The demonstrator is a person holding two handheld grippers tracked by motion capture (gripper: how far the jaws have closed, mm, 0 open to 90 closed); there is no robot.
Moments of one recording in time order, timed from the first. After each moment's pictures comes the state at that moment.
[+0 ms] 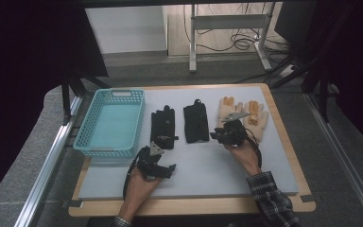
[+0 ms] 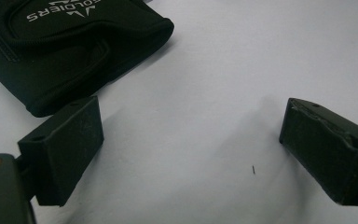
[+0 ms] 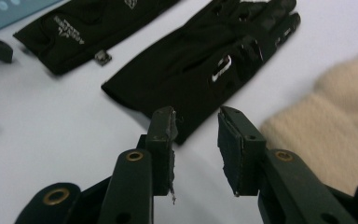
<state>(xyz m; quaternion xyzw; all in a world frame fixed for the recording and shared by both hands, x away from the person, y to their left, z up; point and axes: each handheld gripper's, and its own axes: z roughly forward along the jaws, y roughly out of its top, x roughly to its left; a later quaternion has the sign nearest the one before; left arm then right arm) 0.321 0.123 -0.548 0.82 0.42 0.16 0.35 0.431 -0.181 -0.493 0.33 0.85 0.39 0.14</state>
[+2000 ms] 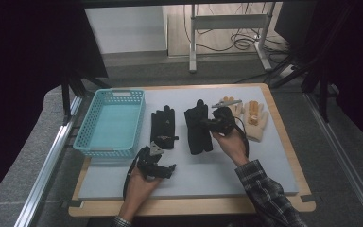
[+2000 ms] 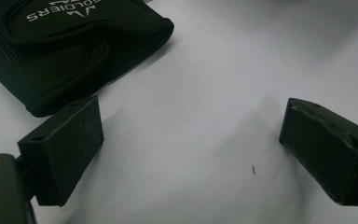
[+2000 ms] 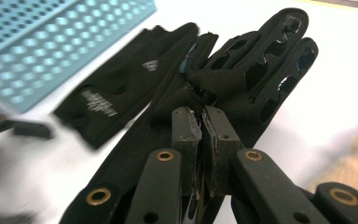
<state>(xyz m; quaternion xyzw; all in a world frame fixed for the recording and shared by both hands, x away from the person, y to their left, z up) 0.321 0.123 -0.548 0.82 0.42 0.16 0.35 0.433 -0.143 -0.456 0.38 0.82 0.42 0.10</state>
